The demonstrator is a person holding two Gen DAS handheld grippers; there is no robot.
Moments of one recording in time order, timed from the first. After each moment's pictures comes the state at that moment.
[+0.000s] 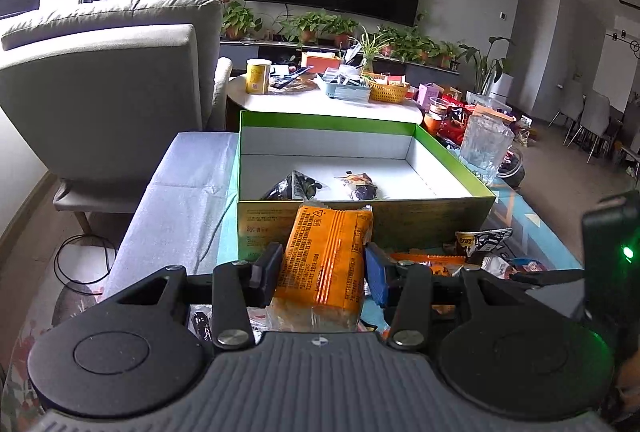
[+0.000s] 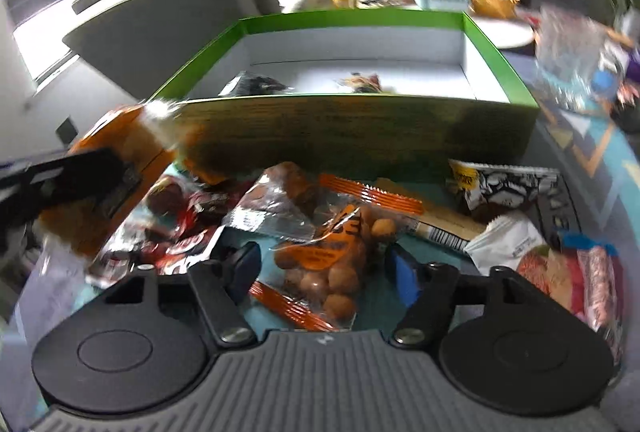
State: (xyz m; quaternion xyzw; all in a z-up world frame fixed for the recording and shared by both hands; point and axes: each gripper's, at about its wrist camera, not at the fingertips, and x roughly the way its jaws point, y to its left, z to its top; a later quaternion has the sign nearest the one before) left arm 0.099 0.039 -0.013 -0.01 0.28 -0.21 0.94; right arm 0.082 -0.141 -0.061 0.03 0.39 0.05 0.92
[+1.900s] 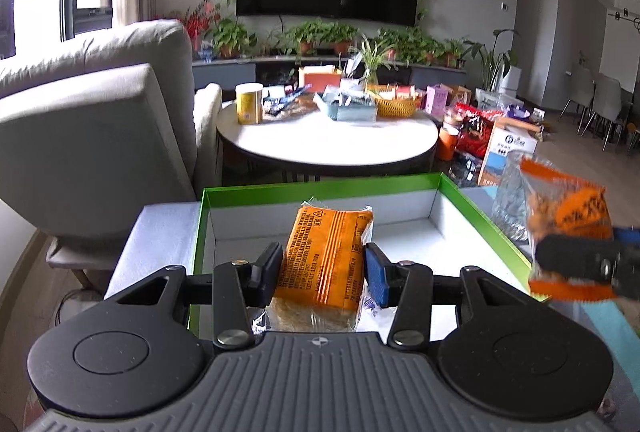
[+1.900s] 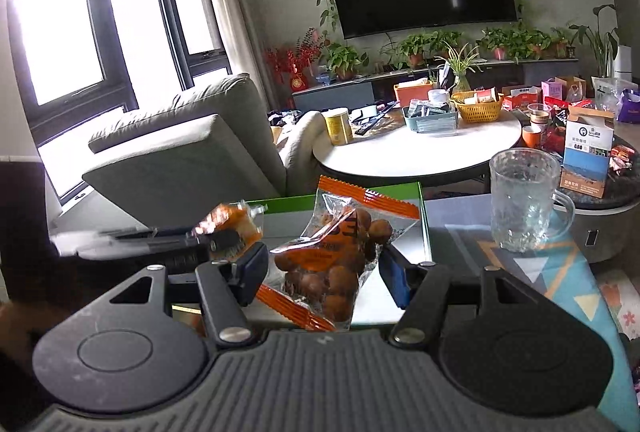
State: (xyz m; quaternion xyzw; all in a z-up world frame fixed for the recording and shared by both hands) left arm 0.218 -0.029 -0.002 0.03 0.26 -0.20 0.94; right arm 0.109 -0.215 0.020 0.11 0.23 0.05 0.97
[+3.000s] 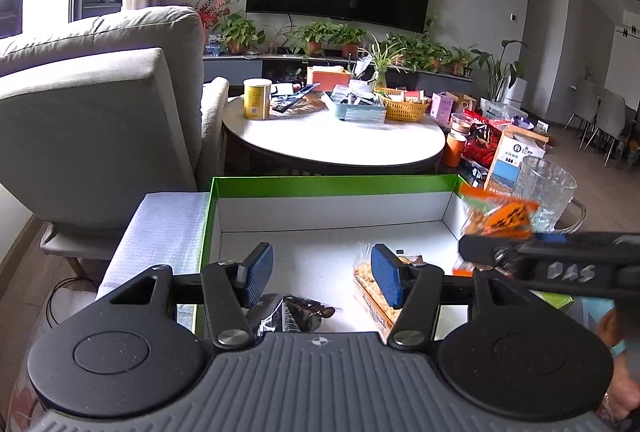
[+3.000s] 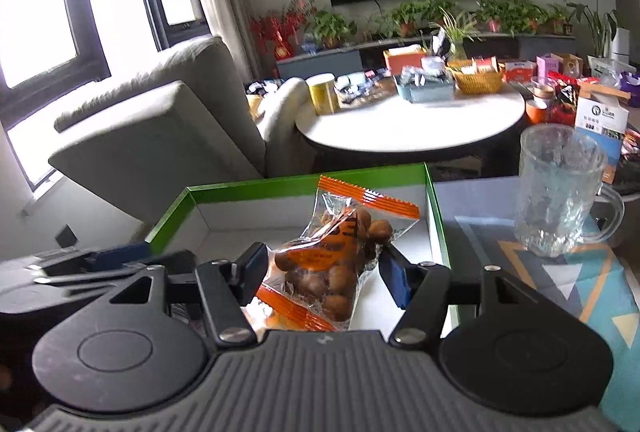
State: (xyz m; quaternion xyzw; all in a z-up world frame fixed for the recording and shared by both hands) left arm 0.224 -0.019 -0.011 0.00 0.26 -0.19 0.95; right arm 0.174 -0.205 -0.012 0.10 0.28 0.03 0.95
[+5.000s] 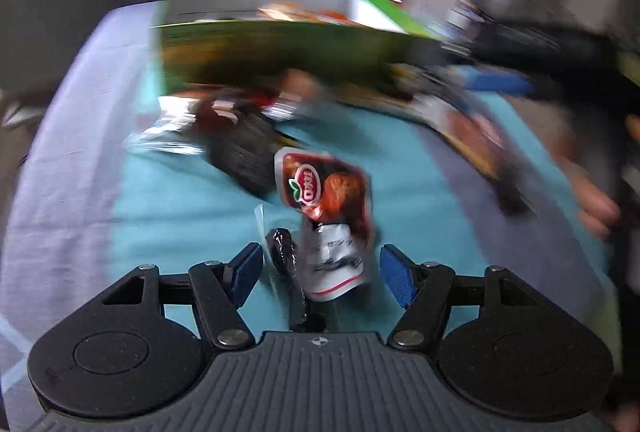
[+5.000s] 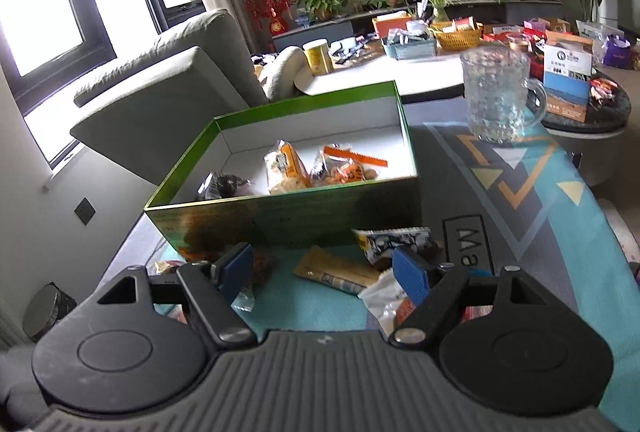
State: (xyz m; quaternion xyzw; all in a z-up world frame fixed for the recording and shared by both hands) left arm 0.046 0.015 -0.061 0.03 0.43 -0.30 0.85; right arm 0.060 -0.212 -0.025 0.13 0.32 0.04 0.94
